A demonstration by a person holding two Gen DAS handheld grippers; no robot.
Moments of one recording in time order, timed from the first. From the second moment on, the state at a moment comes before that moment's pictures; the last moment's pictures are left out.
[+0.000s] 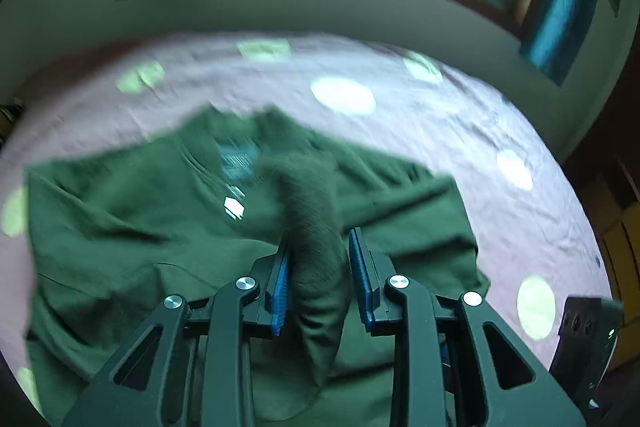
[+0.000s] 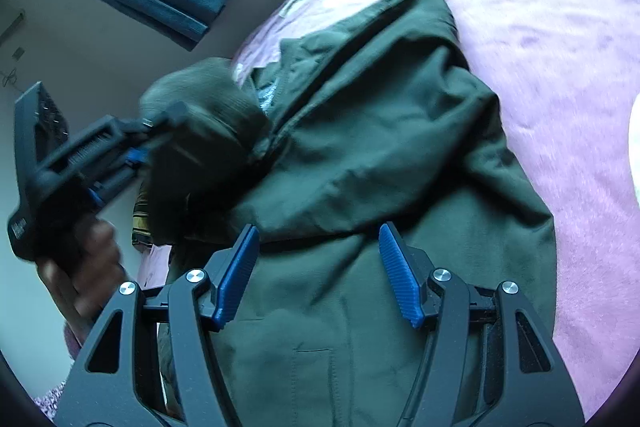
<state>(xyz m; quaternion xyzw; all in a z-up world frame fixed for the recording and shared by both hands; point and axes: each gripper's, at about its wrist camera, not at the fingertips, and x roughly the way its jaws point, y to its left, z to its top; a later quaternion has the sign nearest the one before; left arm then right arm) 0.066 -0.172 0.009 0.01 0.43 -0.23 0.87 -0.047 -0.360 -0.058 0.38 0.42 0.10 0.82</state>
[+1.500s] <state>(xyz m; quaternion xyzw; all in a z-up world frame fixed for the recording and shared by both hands) 0.067 0.096 -0.071 -0.02 0.48 -0.01 0.88 -0.061 -0.356 -0.033 0.34 0.42 0.02 0.84</state>
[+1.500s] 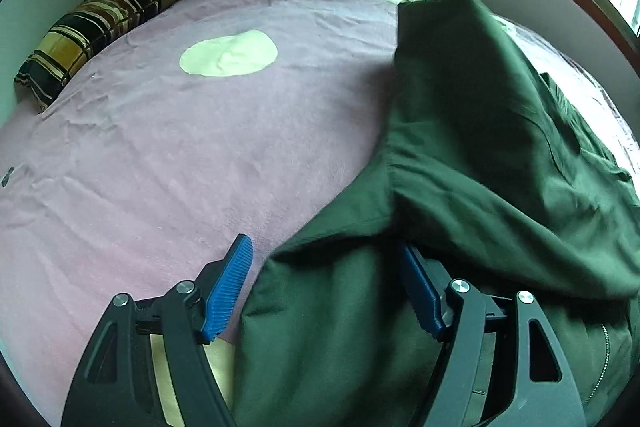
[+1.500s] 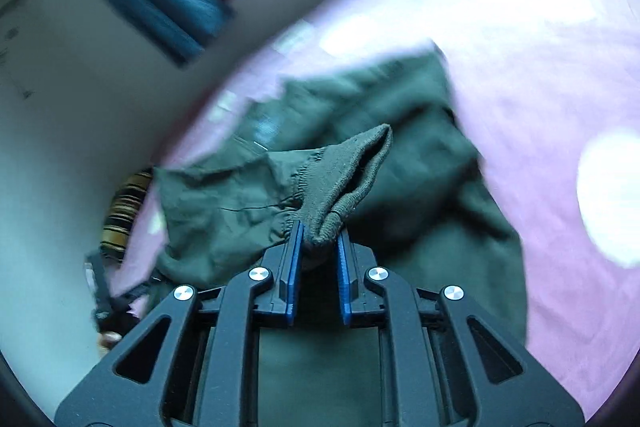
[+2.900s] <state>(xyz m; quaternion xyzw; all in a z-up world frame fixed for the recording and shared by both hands) 0.259 0.078 -0.066 -0.12 0.54 -0.16 0.82 -0.054 -0.406 -0.042 0.37 0.42 0.01 0.83</state>
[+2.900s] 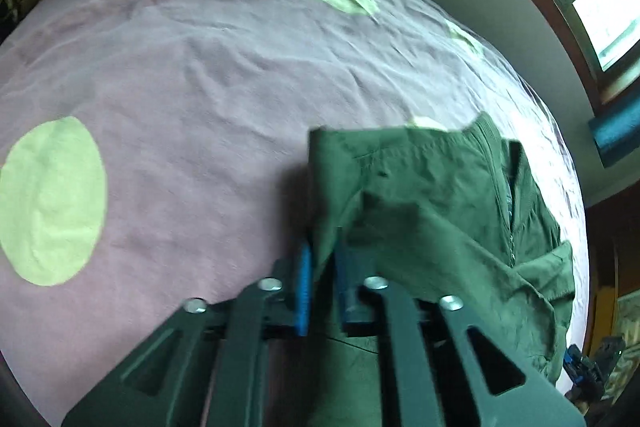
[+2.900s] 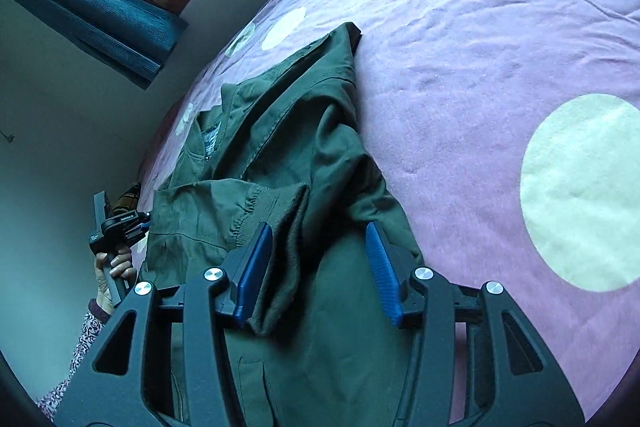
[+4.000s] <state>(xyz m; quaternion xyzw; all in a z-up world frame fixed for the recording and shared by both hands) 0.127 0.150 -0.056 -0.10 0.51 -0.20 0.83 -0.116 -0.419 -0.024 0.37 0.42 0.01 0.83</state>
